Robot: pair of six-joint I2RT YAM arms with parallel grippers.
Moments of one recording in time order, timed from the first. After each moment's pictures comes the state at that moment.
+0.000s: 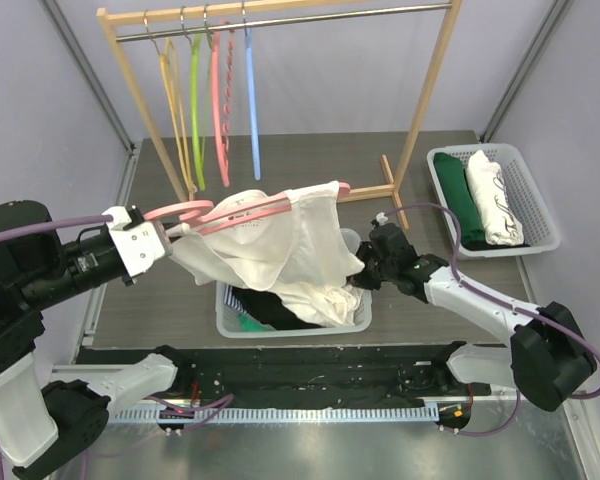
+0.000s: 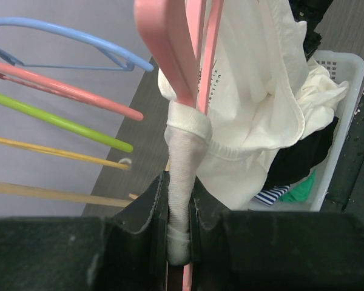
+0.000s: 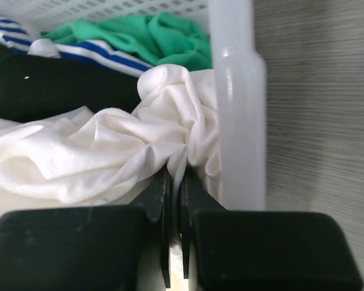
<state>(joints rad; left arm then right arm) -0.48 1.03 2.13 -1.43 0.38 0.71 0.59 1.23 0.65 -0.22 -0.18 0.90</state>
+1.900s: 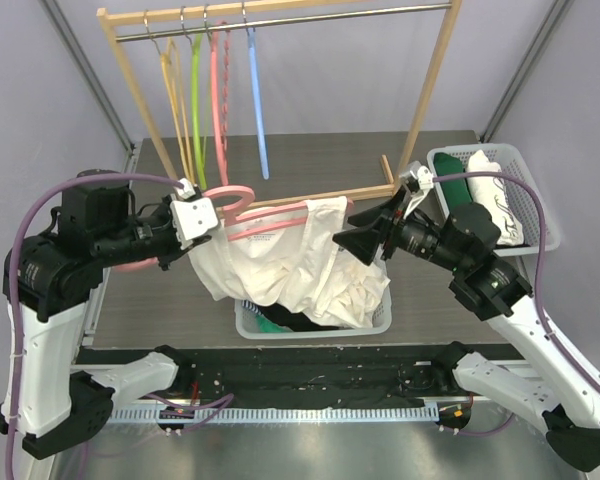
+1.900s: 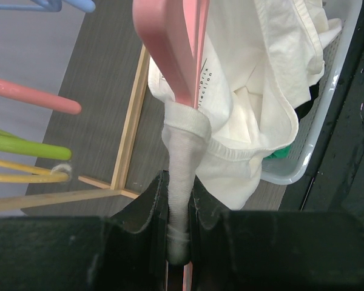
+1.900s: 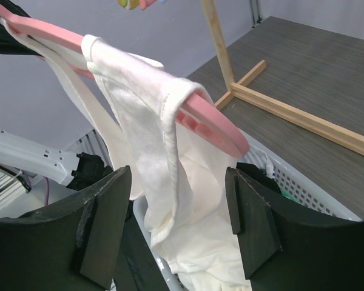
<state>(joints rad) -0.47 1.08 1.90 -1.40 0.40 0.70 0.62 0.81 1.01 -0.20 -0.41 0.35</state>
